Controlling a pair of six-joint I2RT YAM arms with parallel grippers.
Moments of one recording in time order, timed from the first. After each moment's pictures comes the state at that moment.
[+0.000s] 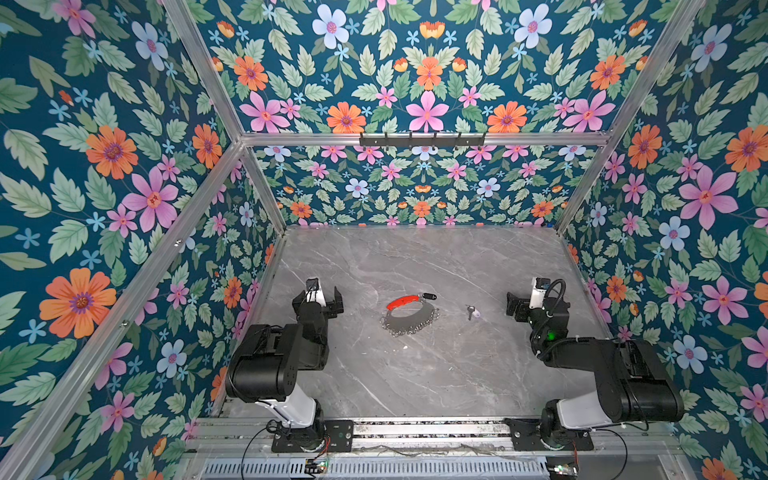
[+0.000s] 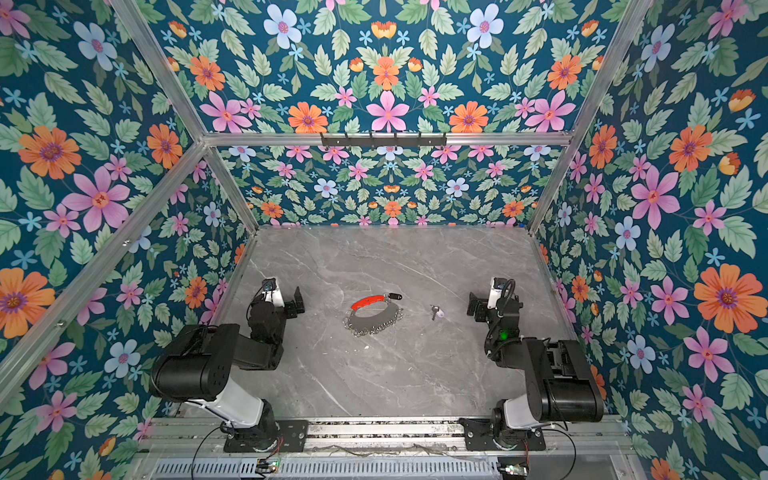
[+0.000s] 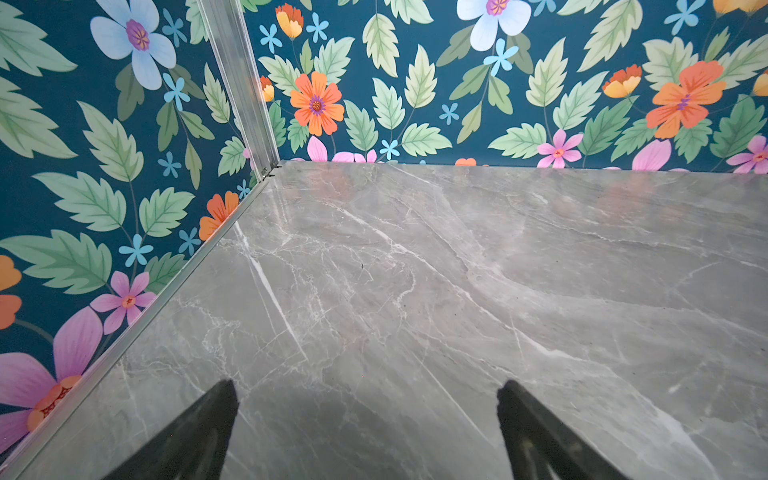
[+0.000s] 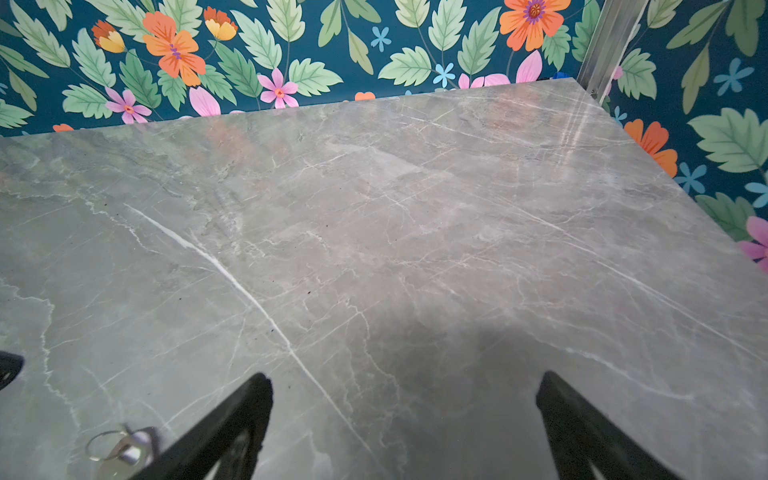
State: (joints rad) left arm -0.05 1.61 0.28 1.12 -0.20 0.01; right arm -0.04 1.46 0.30 0.79 -0.04 0.08
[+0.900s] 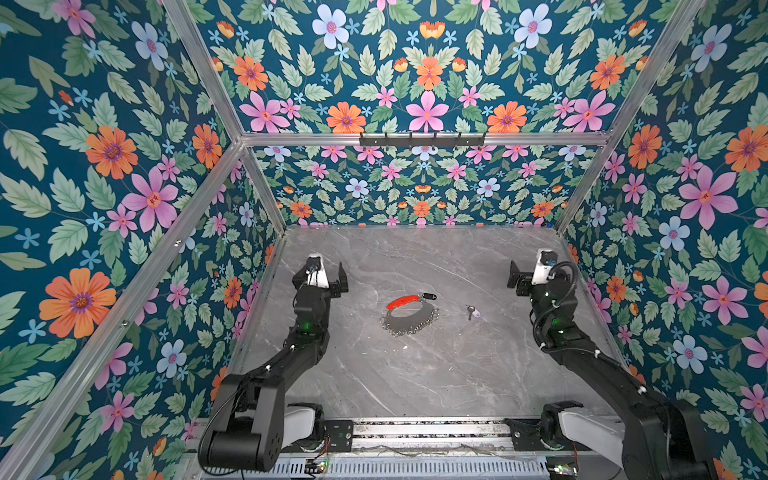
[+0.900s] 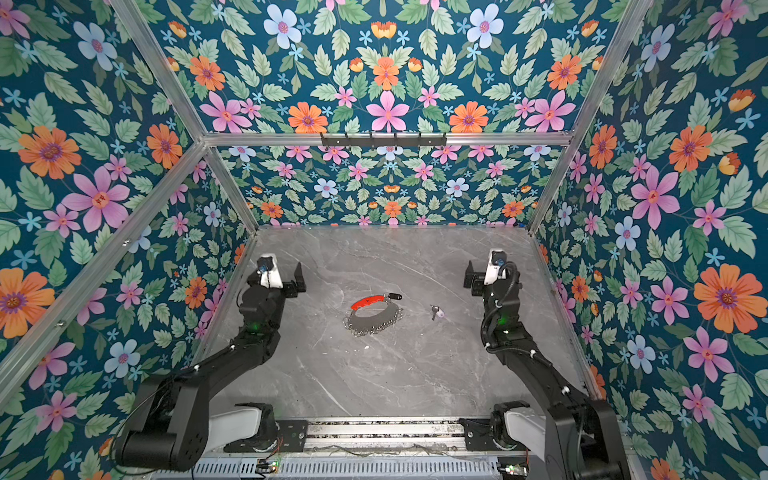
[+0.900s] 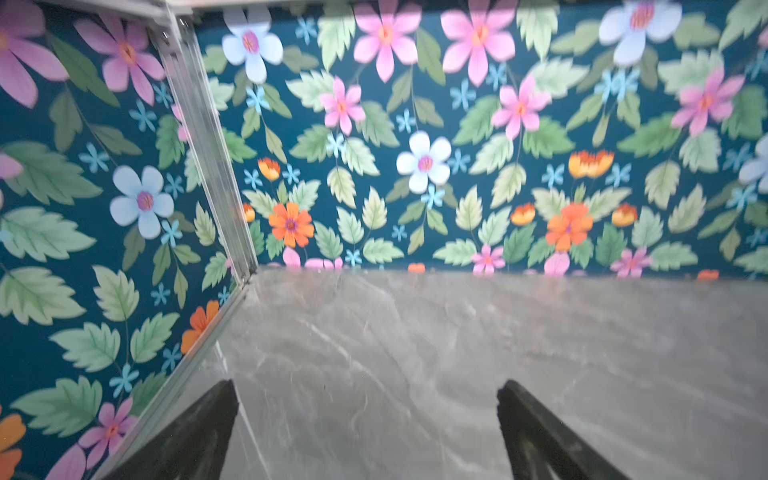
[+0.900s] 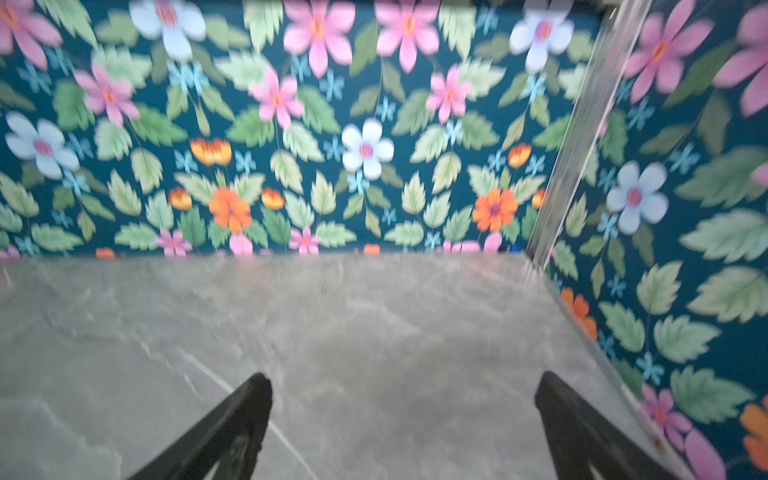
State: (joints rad) left arm -0.14 1.22 0.50 0.67 -0.23 -0.03; right arm 0.14 1.07 0.58 0.41 0.21 0.01
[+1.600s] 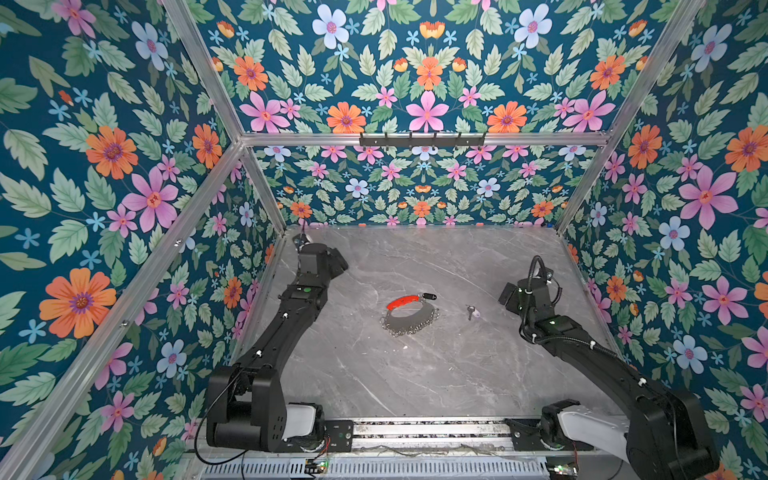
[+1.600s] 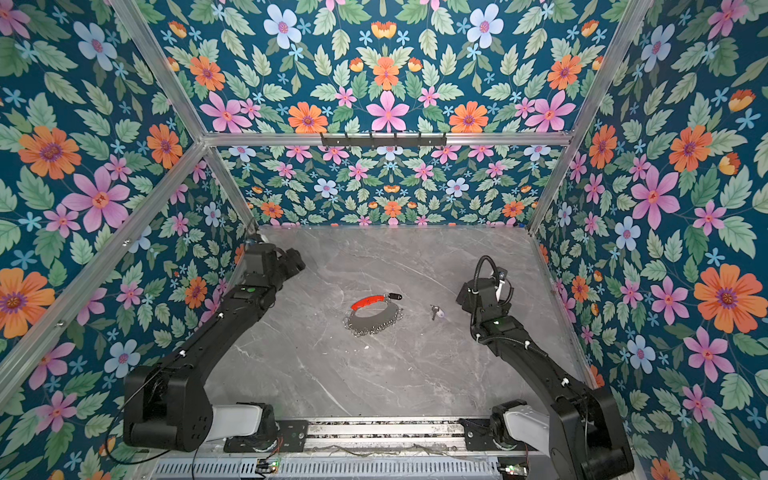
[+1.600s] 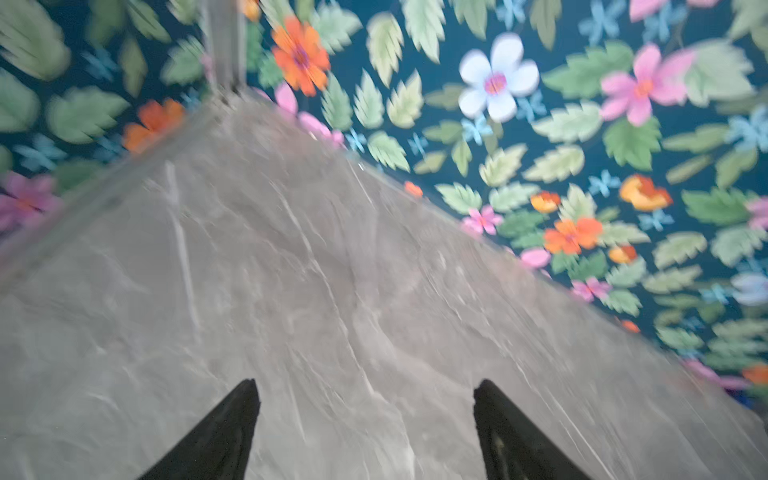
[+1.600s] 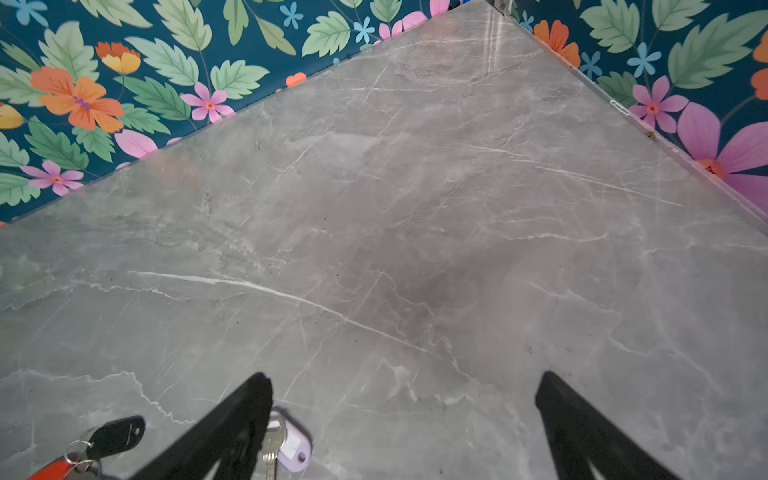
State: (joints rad) left arm -0.20 1.34 0.90 -0.07 -0.15 -0.57; right arm 0.29 1.17 0.64 -0.16 0.42 0.58
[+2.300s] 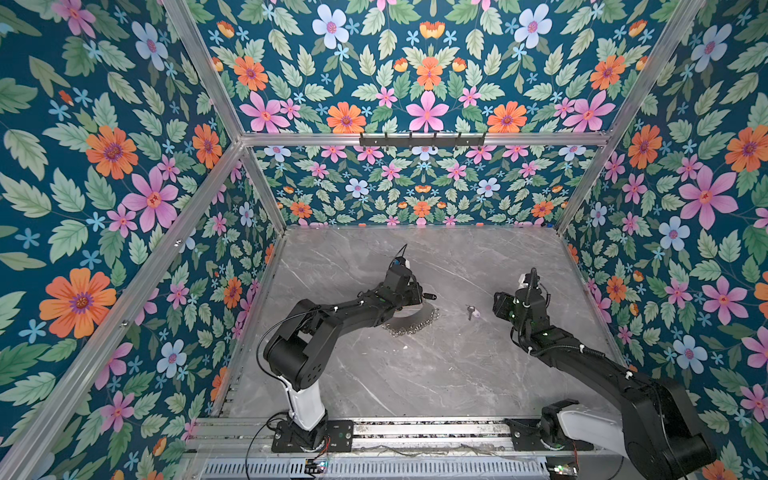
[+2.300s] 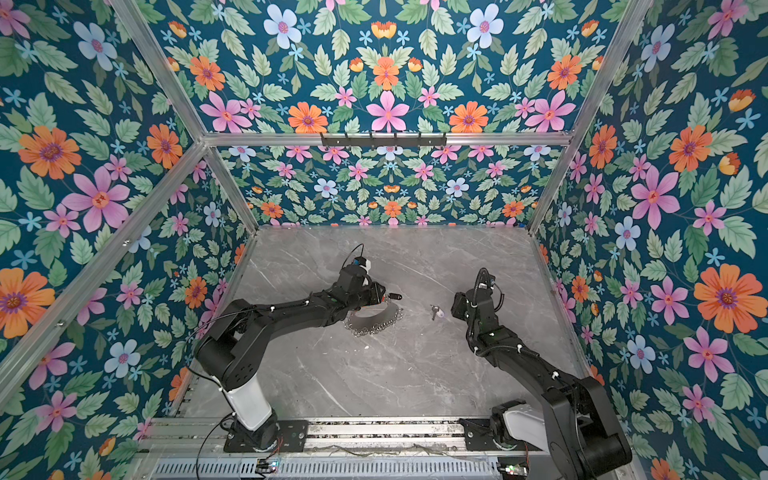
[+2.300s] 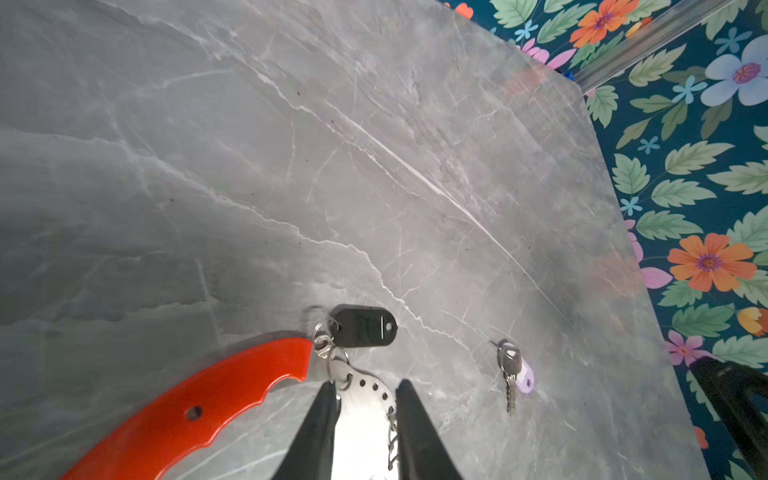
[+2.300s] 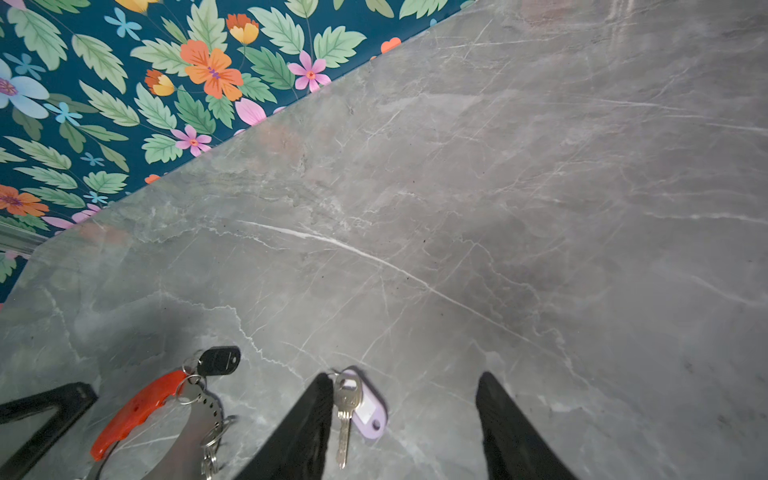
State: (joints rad) left arm -0.66 1.80 1.00 0.15 0.05 -0.66; right arm 0.29 1.18 0.48 0.16 0.19 0.58
